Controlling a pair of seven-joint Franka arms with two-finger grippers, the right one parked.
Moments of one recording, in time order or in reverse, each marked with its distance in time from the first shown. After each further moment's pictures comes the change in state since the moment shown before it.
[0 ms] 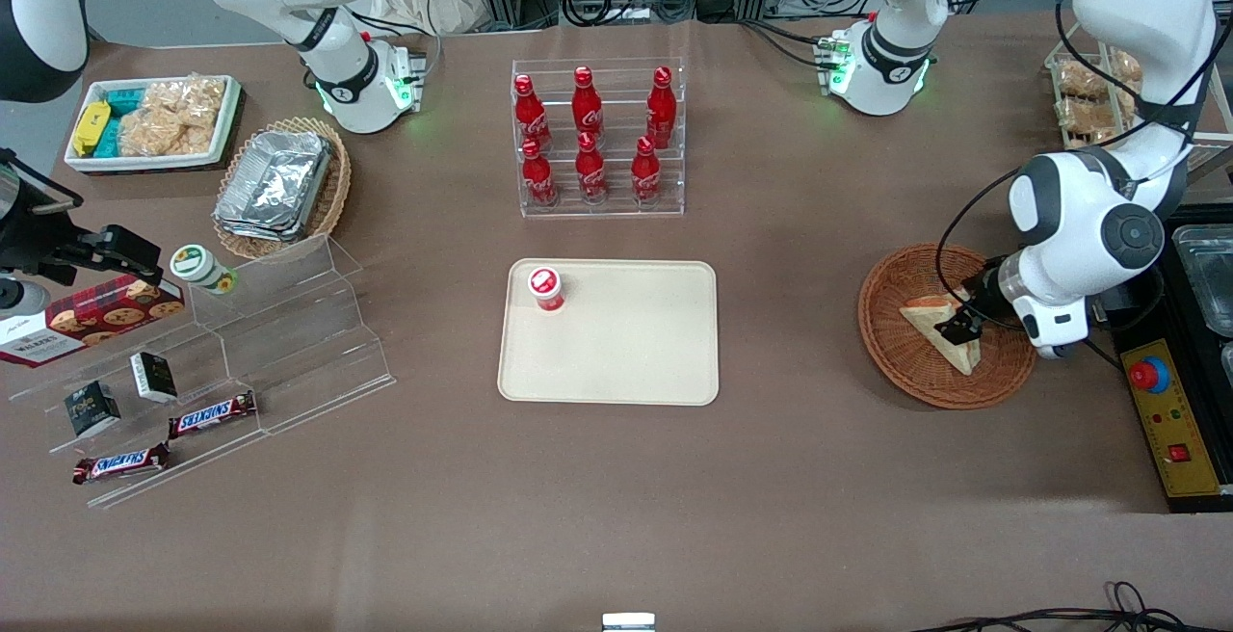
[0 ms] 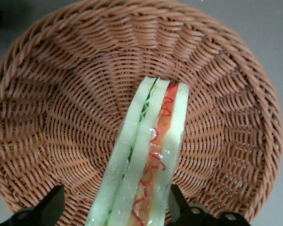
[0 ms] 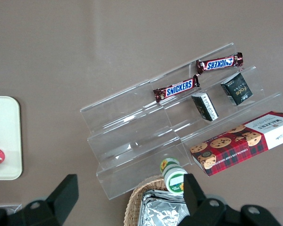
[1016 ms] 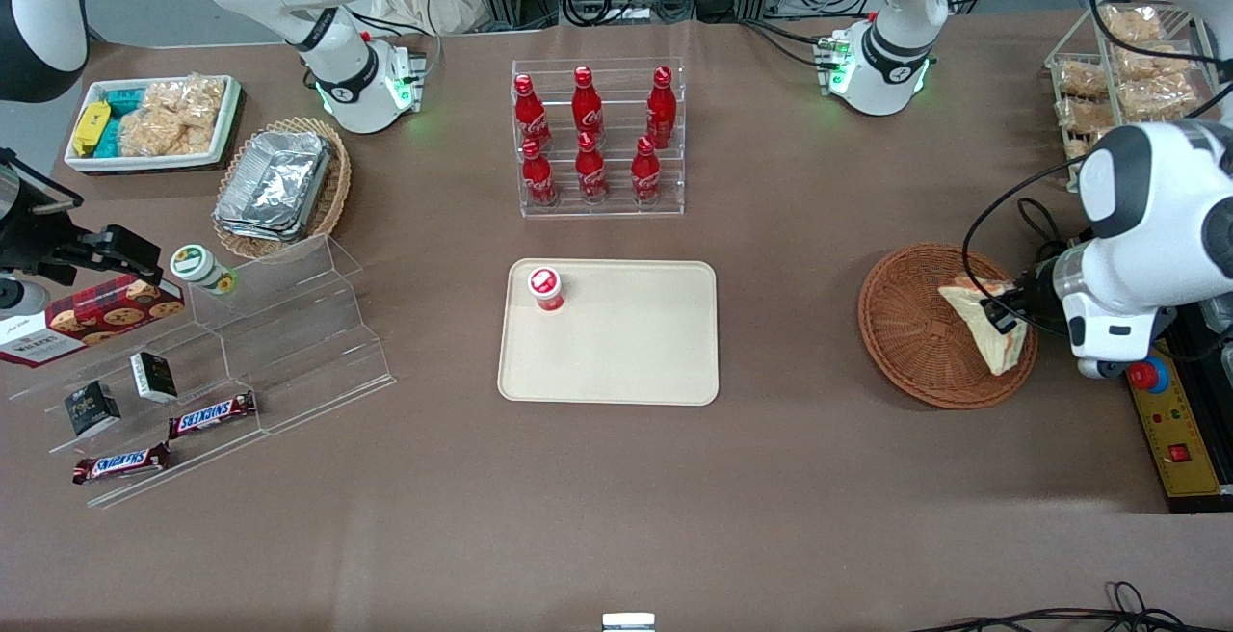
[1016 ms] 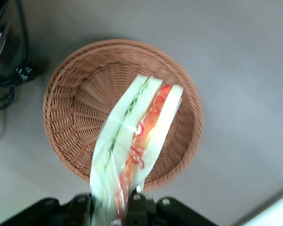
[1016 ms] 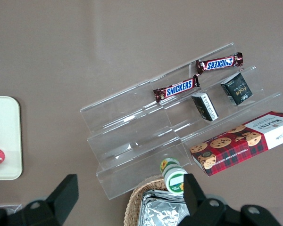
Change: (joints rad) arm -0.003 -0.067 -0.091 0.410 0.028 -0.543 0.290
